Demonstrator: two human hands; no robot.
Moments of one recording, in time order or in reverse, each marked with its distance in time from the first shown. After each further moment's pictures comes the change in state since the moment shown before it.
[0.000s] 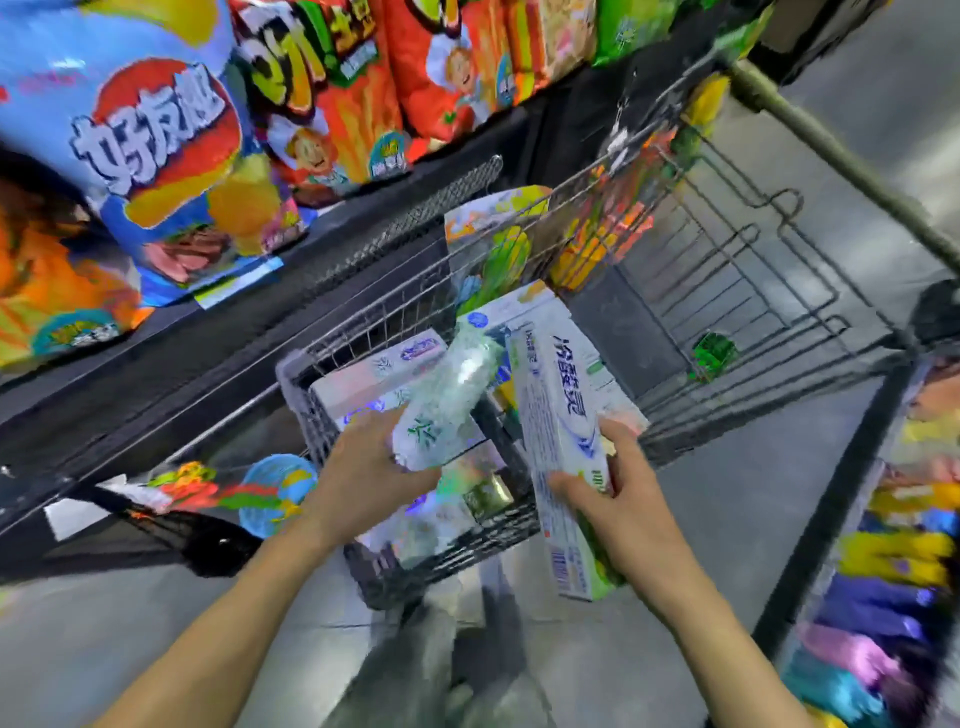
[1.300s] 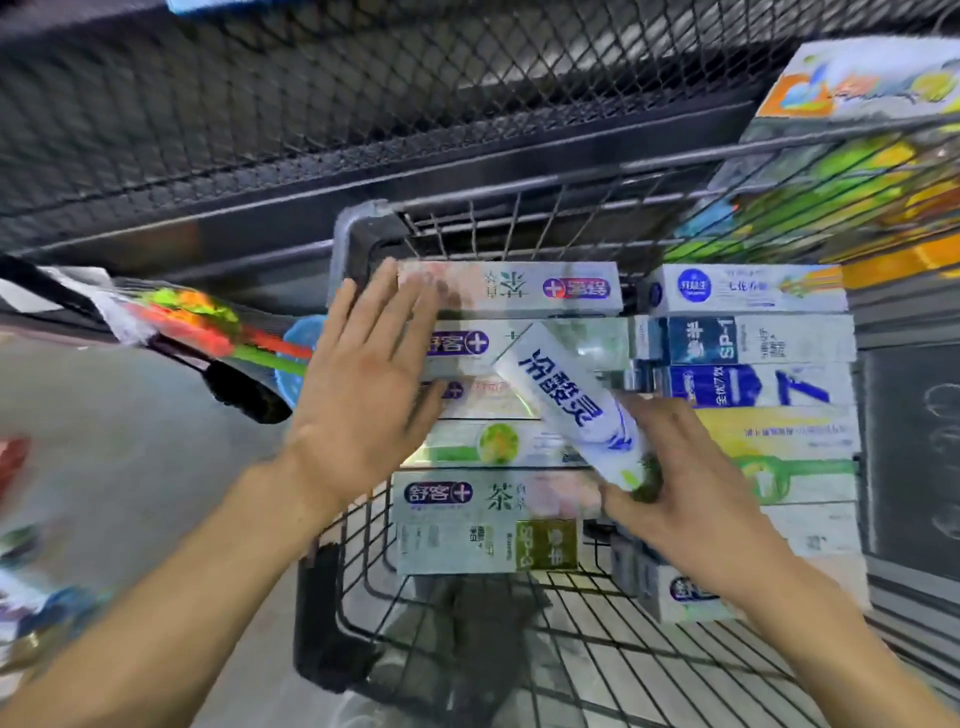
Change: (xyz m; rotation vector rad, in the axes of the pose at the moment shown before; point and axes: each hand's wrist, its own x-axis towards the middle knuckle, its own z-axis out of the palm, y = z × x) left_hand 0.084 -0.132 0.048 0.751 0.325 -0.144; right_hand 0.255 0.103 0.050 -0.930 -0.632 -0.459
